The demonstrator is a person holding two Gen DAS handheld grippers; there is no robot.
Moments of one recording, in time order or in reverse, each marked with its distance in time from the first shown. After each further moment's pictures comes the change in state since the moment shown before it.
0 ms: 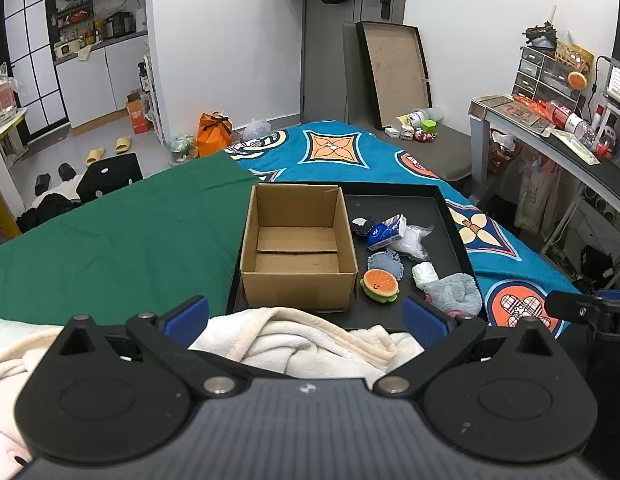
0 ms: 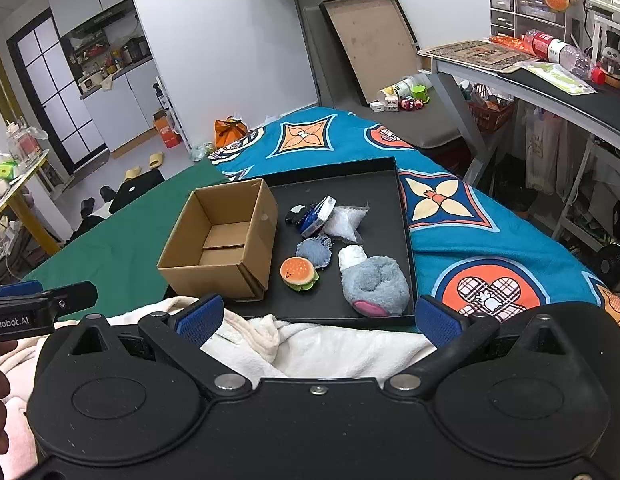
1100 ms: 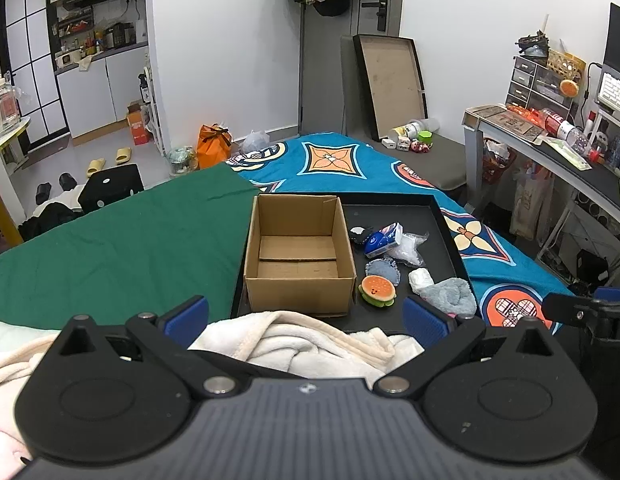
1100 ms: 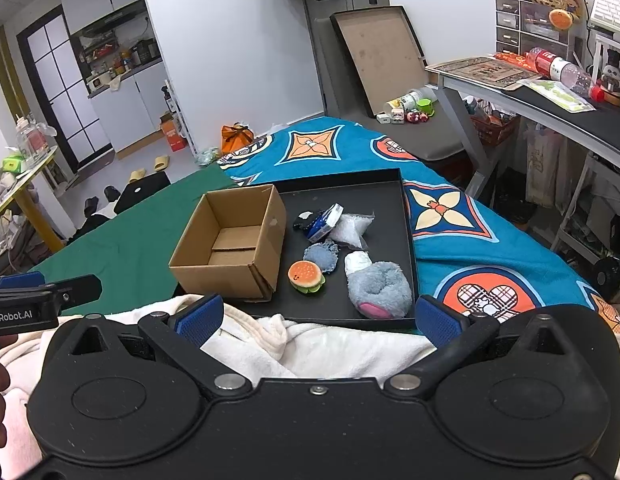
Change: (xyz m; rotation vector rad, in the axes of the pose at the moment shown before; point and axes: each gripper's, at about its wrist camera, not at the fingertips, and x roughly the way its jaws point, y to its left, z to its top) left arm -0.022 0.004 -0.002 0.007 -0.038 -0.008; right arm -0.015 0.012 -0.002 -0.028 -0.029 -0.003
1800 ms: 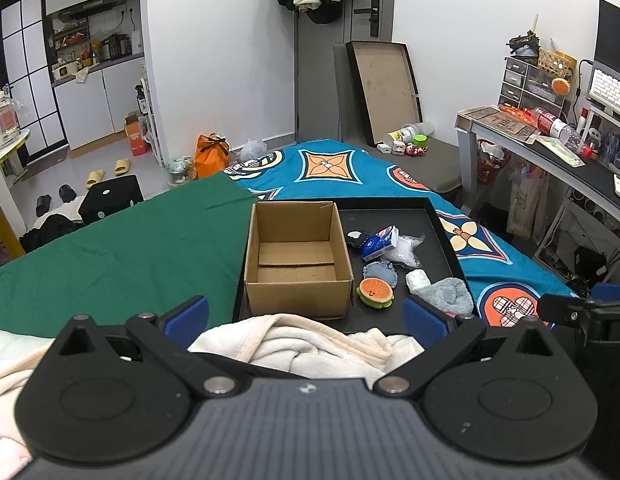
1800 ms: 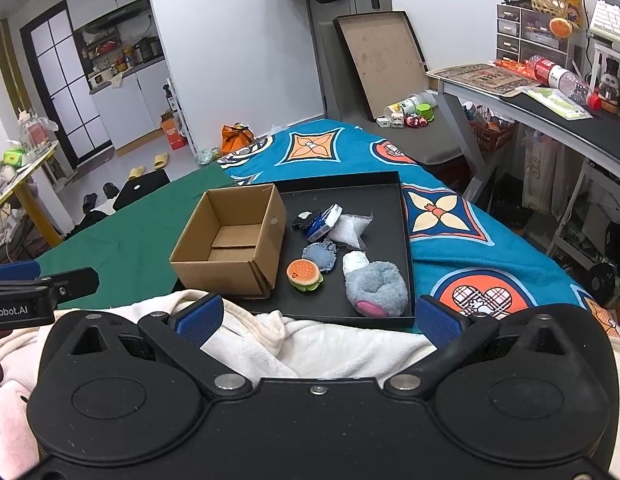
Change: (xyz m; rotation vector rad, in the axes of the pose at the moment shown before) left arm -0.011 -0.002 -0.003 0.028 -0.022 -0.003; right arm -0.007 0.006 -0.004 -0.026 -0.010 -0.014
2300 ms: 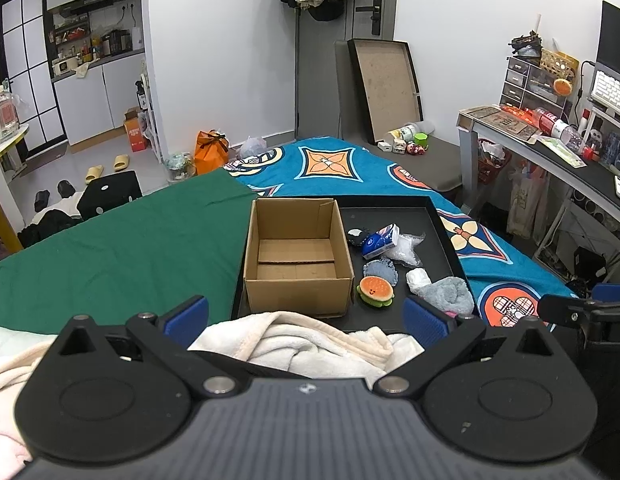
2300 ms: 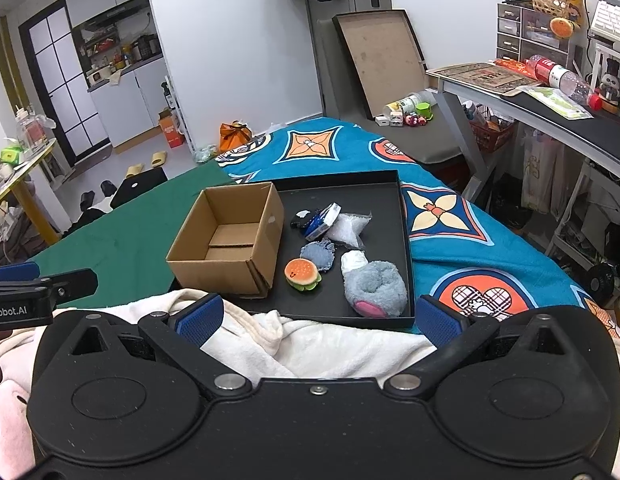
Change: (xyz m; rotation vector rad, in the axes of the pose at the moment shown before) left arm 0.005 0.002 0.000 -0.010 0.010 -0.005; right arm 0.004 0.000 0.000 0.001 0.003 -0.007
